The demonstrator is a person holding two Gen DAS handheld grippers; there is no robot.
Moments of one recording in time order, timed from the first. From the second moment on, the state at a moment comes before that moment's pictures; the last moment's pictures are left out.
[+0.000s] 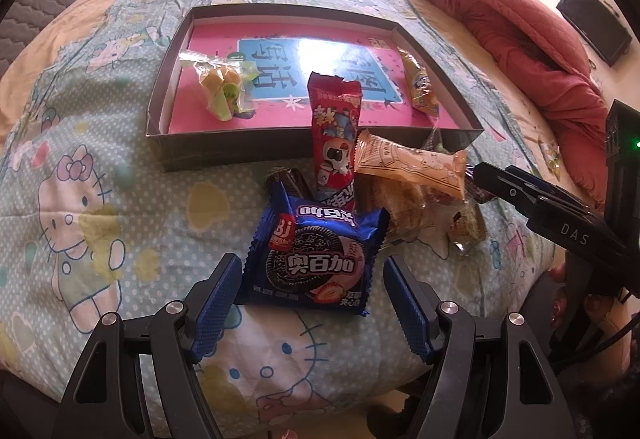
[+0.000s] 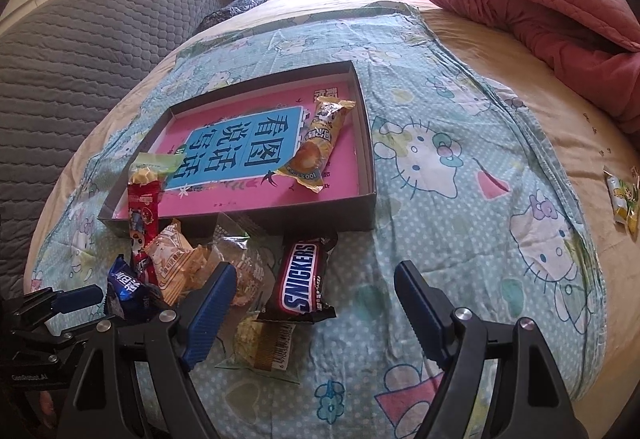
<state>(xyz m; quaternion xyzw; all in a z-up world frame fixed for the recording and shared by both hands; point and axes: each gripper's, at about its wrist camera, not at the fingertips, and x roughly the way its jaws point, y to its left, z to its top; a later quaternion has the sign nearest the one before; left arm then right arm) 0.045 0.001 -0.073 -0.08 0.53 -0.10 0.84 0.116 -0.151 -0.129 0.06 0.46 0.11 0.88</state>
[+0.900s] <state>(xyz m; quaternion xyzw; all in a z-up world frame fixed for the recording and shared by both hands) 0.061 0.000 -0.095 -0.10 0.54 -0.10 0.83 0.133 -0.136 -0.160 0.01 0.47 0.14 0.87</state>
